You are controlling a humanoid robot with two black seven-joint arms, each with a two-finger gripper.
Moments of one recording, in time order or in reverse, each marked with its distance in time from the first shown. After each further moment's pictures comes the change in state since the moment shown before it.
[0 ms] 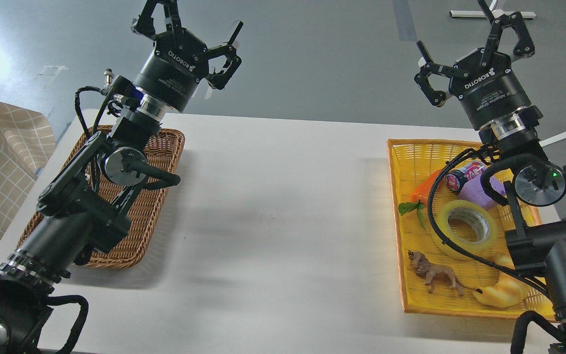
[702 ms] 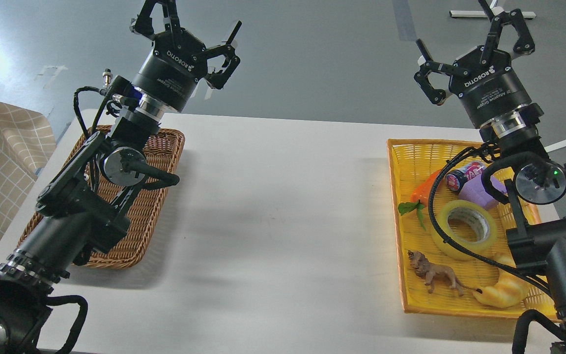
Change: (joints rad) left arm 0.002 0.003 -0.002 0.000 0.000 0.000 -0.002; right arm 0.008 -0.009 -0.012 0.001 0.000 0.000 0.000
